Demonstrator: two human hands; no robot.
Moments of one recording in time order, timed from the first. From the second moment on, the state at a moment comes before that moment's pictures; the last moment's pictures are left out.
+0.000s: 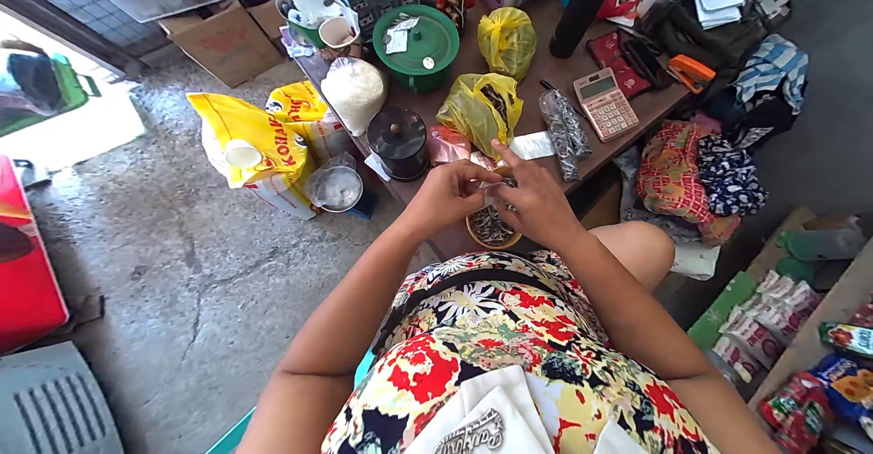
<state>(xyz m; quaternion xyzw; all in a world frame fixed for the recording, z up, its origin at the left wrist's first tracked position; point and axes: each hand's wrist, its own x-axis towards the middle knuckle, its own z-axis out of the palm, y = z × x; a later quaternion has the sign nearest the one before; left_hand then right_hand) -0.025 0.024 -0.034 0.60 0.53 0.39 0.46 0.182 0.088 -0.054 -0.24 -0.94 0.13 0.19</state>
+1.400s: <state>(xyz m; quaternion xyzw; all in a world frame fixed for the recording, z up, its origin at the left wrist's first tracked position) -0.026 -0.006 -0.039 0.40 0.57 0.54 0.46 0.128 0.050 -0.022 -0.24 -0.93 0.14 0.26</state>
